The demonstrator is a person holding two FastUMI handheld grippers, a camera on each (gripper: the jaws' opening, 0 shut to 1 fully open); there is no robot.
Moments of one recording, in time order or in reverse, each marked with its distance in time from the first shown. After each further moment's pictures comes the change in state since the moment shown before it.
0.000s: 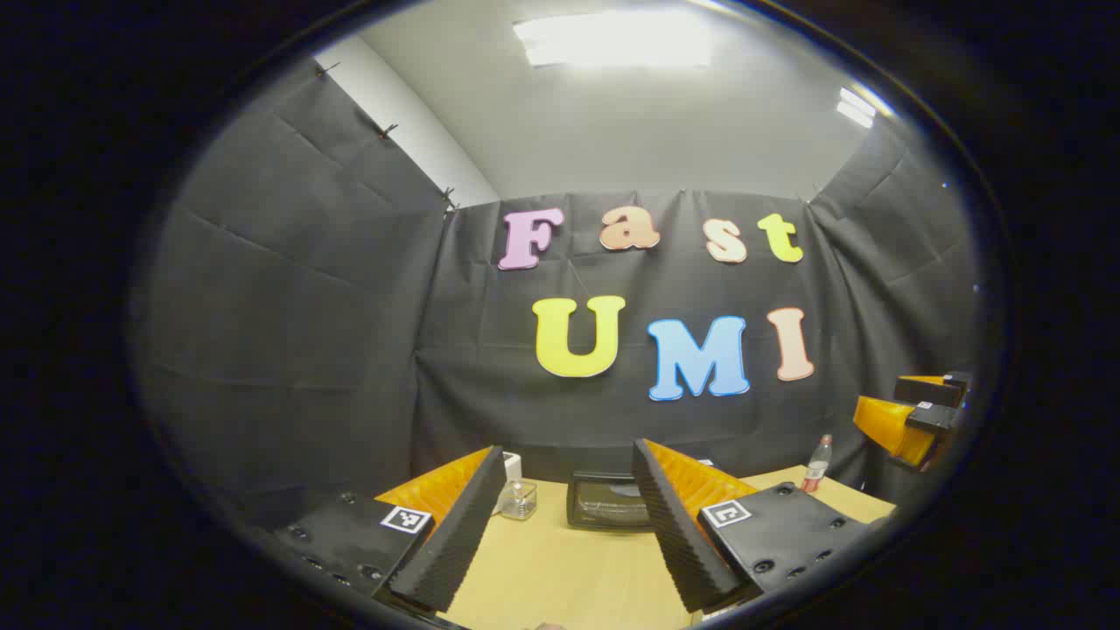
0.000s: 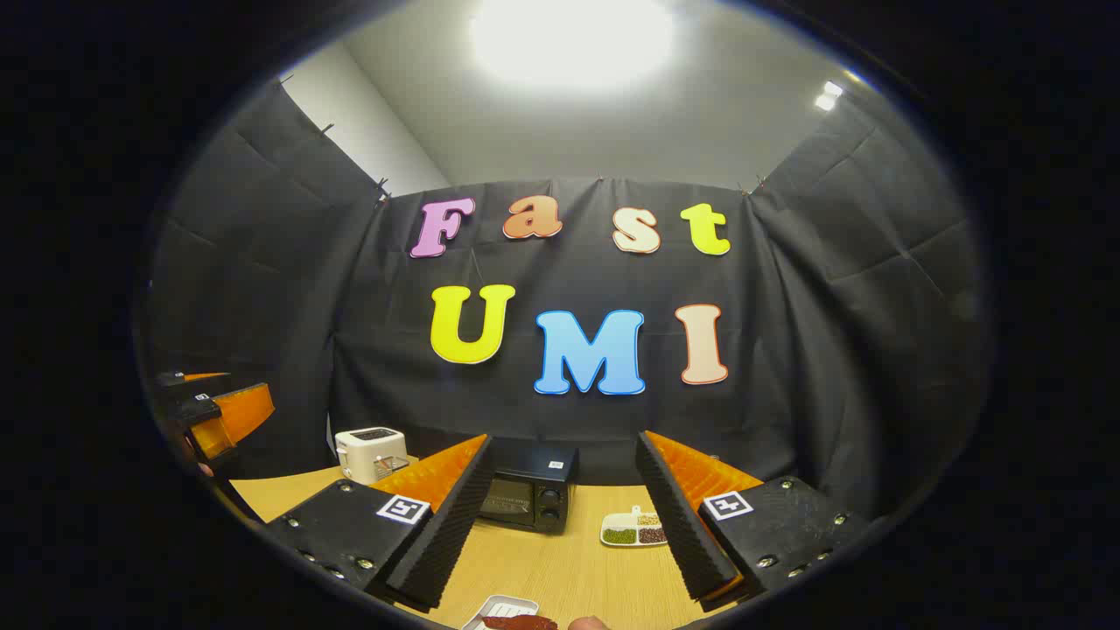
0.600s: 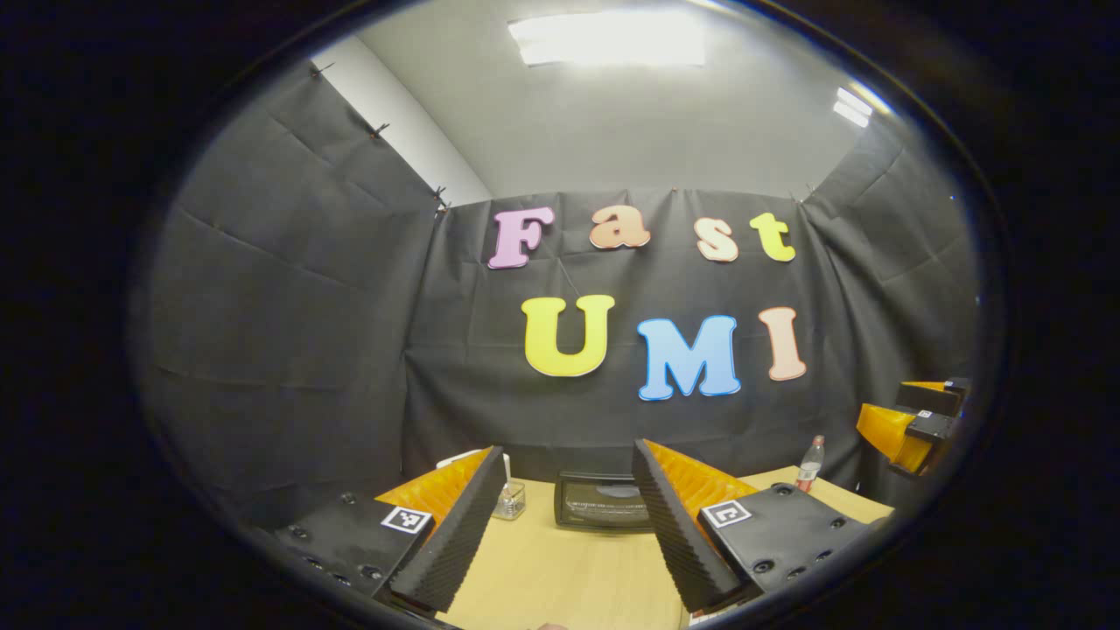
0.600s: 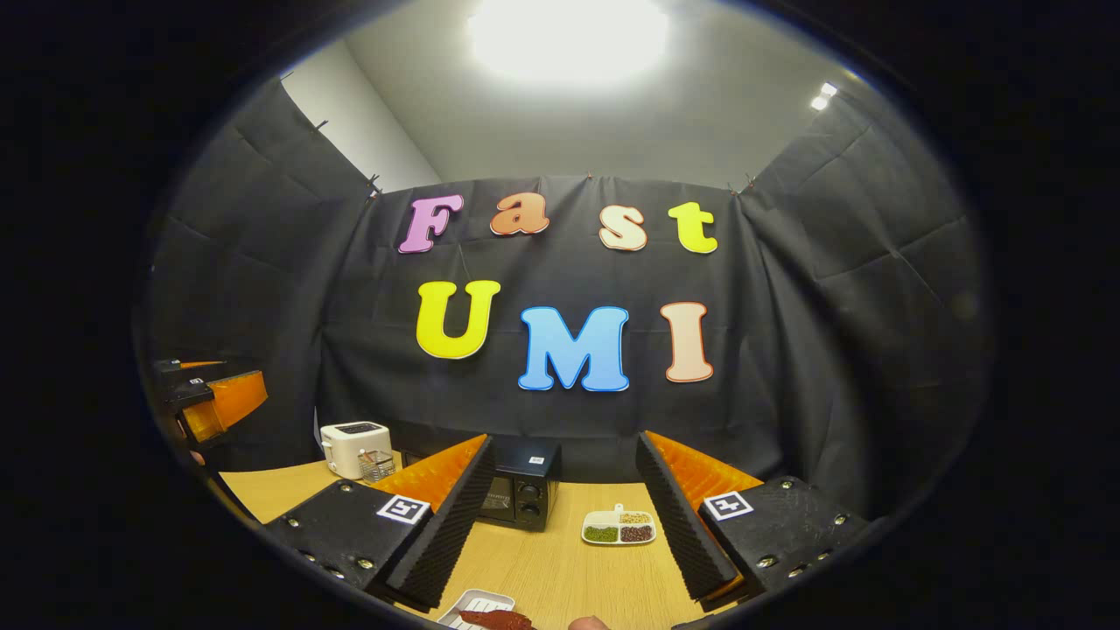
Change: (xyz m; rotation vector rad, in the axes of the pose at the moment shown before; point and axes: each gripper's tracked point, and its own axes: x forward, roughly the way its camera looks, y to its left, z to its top) left arm 0.001 -0.034 -0.002 -0.016 0.006 -0.041; right arm -0.005 -0.030 -0.013 0.005 0.018 -0.030
